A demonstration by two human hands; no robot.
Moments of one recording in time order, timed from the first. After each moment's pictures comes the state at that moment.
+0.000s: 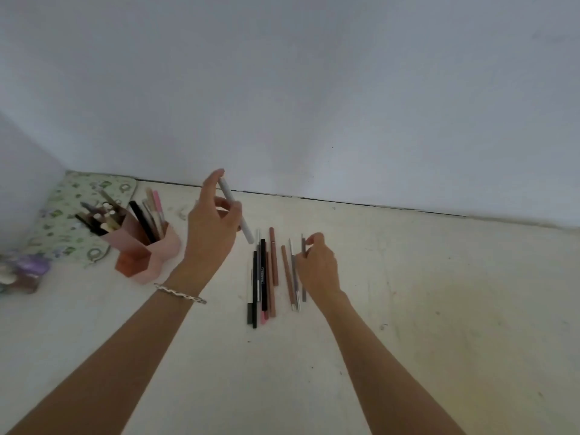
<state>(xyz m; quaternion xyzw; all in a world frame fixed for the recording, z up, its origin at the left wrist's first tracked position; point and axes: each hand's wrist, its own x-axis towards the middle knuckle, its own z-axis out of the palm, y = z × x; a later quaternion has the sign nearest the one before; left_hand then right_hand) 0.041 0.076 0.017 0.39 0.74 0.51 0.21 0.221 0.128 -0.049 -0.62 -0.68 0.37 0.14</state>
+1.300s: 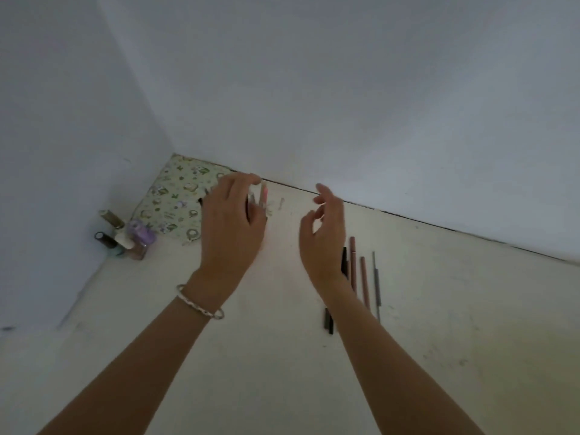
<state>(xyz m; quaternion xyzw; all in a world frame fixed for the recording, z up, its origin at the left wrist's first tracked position) -0.050 -0.004 0.038 0.45 0.78 0.42 -0.09 0.061 0.084 -0.021 -0.39 -0.74 0.29 0.45</state>
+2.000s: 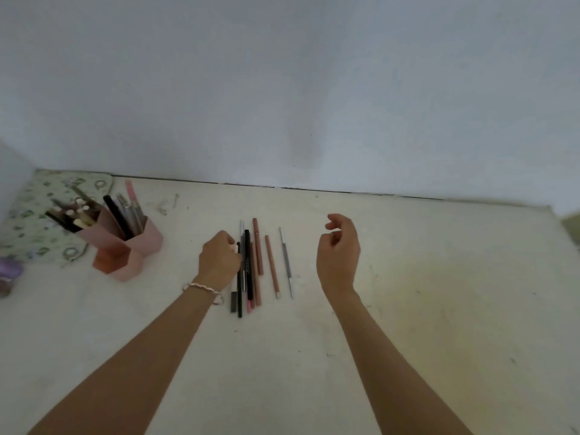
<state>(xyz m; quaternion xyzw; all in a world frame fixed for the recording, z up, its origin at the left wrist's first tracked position) 0.073 0.069 -0.062 0.36 0.86 0.21 0.30 0.266 0.125 -0.041 -0.61 -0.59 0.31 0.43</state>
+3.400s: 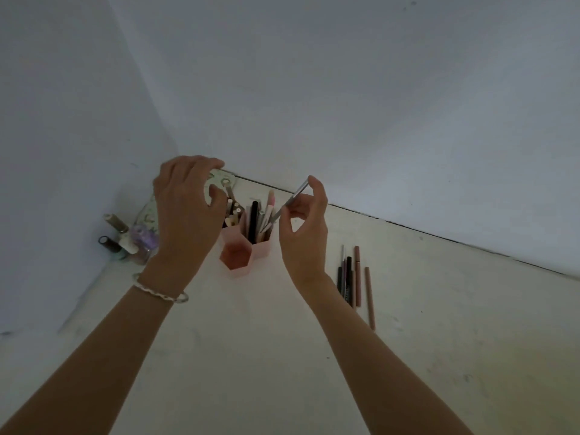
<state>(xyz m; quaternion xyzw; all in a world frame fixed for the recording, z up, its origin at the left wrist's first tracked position) -0.113 -0.016 0.051 0.43 0.81 0.36 -0.17 0.026 0.071 -0.007 -0.35 -0.72 0.41 0.45</state>
